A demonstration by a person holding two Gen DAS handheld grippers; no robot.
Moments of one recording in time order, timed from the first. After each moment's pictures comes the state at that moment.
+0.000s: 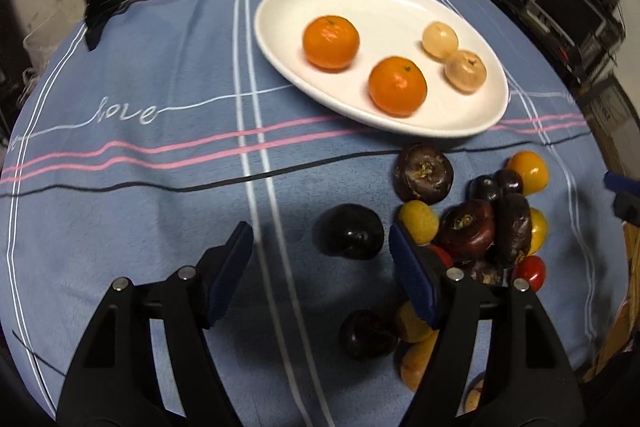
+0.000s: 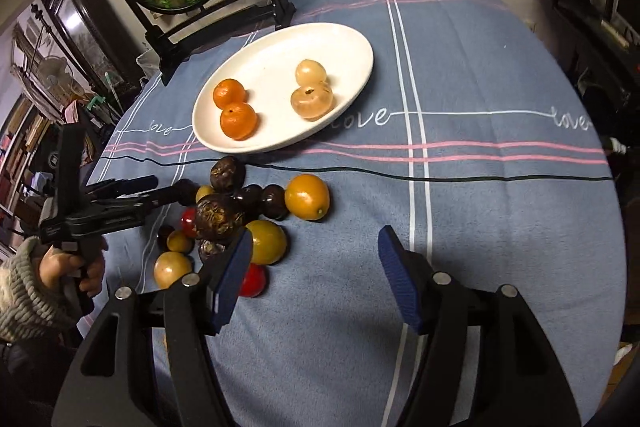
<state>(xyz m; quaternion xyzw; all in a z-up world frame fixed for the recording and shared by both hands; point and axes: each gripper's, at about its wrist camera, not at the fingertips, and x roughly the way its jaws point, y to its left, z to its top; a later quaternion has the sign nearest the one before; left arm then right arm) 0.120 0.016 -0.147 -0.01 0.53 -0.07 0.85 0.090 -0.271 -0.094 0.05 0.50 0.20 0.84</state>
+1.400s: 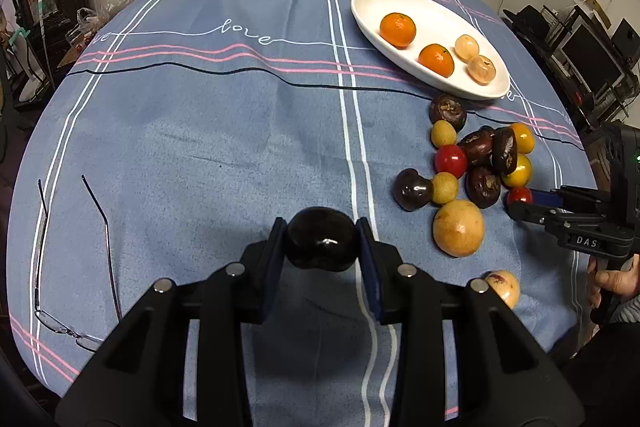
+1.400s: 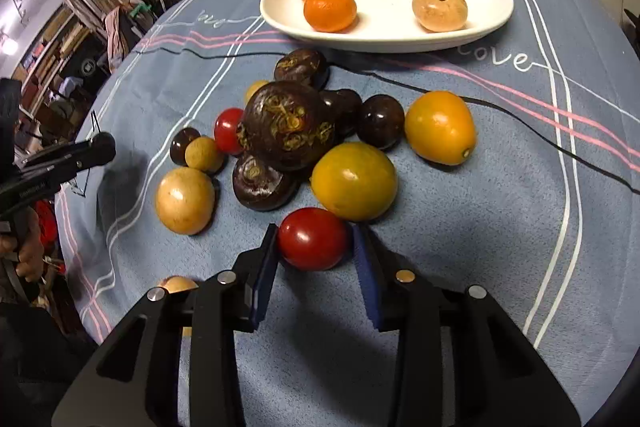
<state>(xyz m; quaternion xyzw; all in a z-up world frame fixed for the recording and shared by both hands) -0.003 0.075 -0.120 -0.09 0.51 0.01 0.86 0.087 -0.195 -0.159 -0.03 0.55 0.32 0.77</state>
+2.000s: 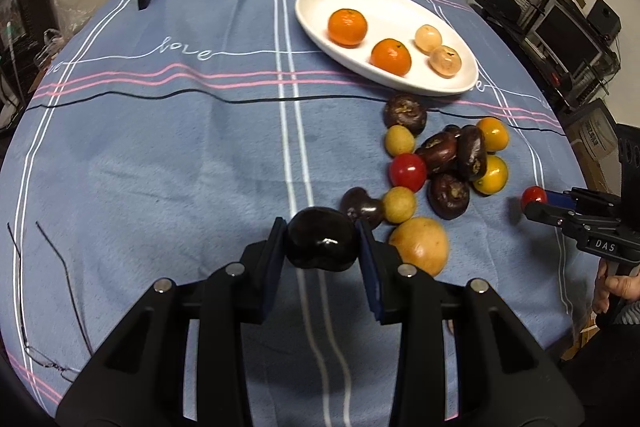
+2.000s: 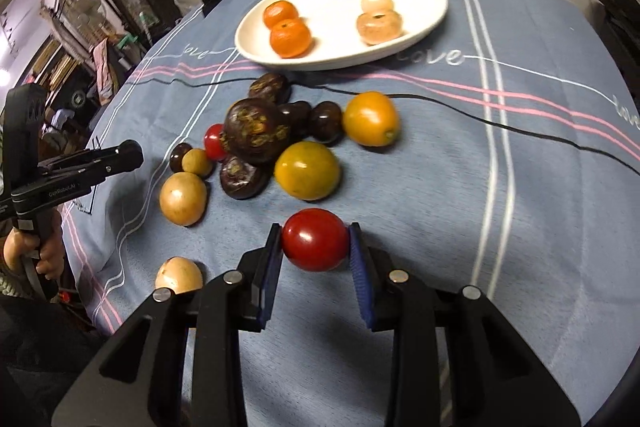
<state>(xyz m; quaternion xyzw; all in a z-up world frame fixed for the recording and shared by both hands) 0.025 0.043 -0.122 -0.07 0.51 -0.05 0.86 0.071 -0.247 -0.136 0.00 0.53 0.28 0.80</state>
